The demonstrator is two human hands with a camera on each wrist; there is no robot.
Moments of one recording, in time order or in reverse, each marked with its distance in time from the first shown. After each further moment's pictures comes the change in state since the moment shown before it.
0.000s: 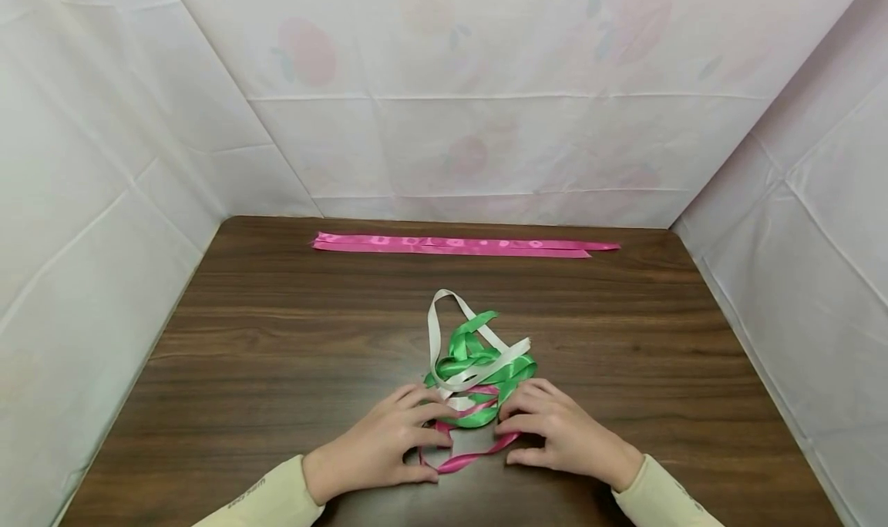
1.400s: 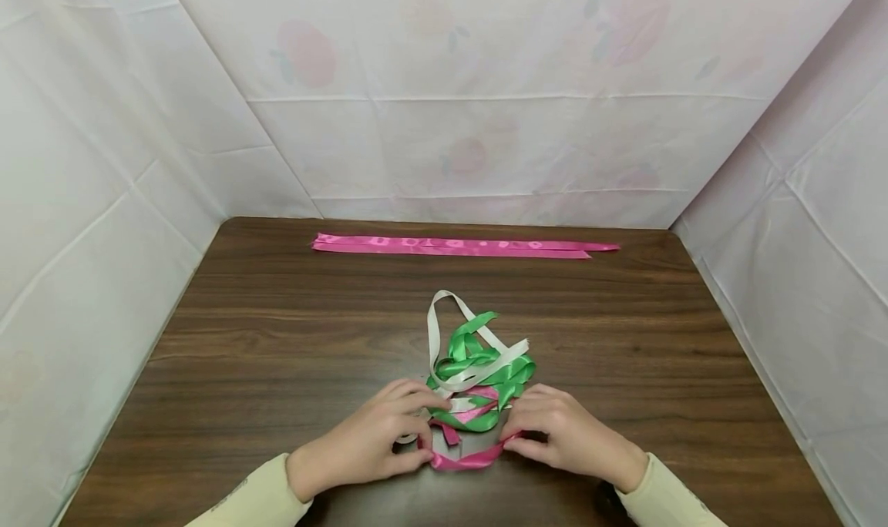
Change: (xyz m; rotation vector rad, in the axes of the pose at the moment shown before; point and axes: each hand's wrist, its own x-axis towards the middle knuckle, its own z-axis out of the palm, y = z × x) left_hand 0.003 0.005 -0.024 -0.185 -0.002 -0.141; right_hand 0.010 -0.010 -0.015 0.081 0.023 0.003
